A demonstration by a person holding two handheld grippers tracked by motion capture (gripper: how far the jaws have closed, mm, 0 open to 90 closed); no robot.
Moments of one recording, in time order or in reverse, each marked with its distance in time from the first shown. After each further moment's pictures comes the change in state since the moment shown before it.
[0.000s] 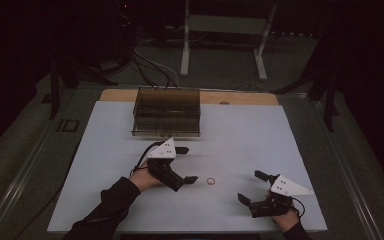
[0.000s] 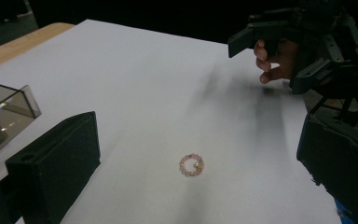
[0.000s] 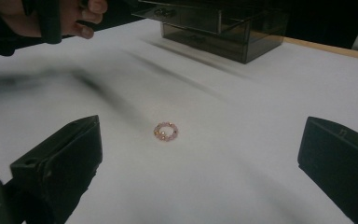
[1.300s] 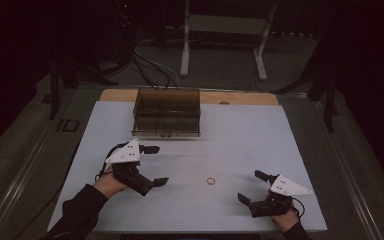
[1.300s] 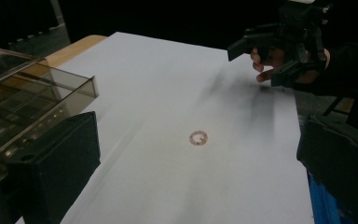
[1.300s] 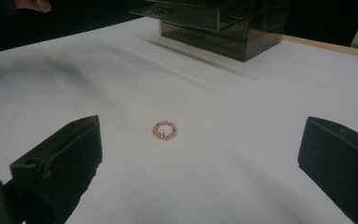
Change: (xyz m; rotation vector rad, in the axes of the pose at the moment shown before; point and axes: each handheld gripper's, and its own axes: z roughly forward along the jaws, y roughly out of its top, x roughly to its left) left arm -0.010 -0.005 -0.083 -0.034 0.073 0.011; right arm 0.000 0.000 0.001 0.006 -0.005 0.005
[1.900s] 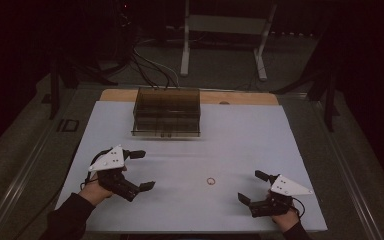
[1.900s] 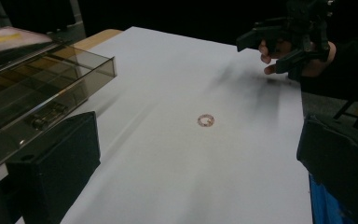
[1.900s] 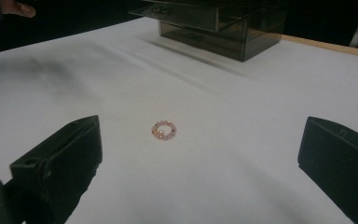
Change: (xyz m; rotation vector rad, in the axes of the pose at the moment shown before) left arm -0.004 -0.021 -0.032 -0.010 0.054 -0.028; right arm -0.001 0.000 0.000 -0.001 -0.004 -0.001
